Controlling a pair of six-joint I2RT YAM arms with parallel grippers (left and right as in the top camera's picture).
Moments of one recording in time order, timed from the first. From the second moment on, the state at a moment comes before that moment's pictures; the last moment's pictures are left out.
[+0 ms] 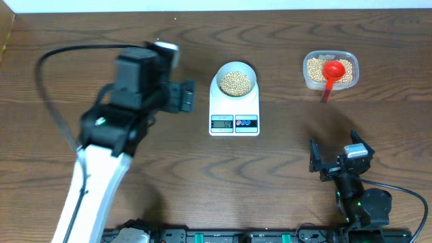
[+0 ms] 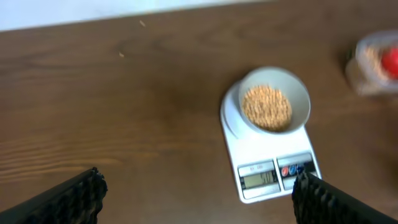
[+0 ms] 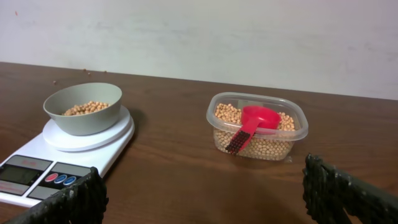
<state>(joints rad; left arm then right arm) -0.23 1.23 1.34 -0.83 0.05 -0.03 0.04 0.01 0.01 -0.06 -0.16 -0.06</state>
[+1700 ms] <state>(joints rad) 0.00 0.01 0.03 -0.07 -0.03 -0.04 0.04 0.01 0.01 -0.06 -0.15 -0.06</state>
